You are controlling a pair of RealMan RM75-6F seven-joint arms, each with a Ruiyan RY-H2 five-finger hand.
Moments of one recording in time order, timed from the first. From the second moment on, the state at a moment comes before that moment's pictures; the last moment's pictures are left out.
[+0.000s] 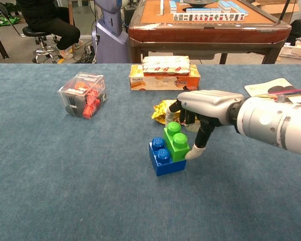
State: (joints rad) left arm -0.14 -1.34 0.02 -1.46 1.57 1.43 0.11; right arm 0.84 -1.57 0.11 -1.71 -0.86 0.95 -0.57
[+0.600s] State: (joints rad) left arm -0.17 -1.34 0.01 -1.47 1.57 1.41 0.11; right arm 0.81 -1.54 0.12 -1.72 -0.94 0.96 -0.44
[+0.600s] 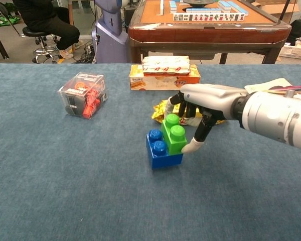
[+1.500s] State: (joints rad) left arm -0.42 -1.36 -0.19 -1.72 1.44 1.20 0.09; right arm 0.79 -1.45 0.24 -1.84 -1.03 1.01 -0.28
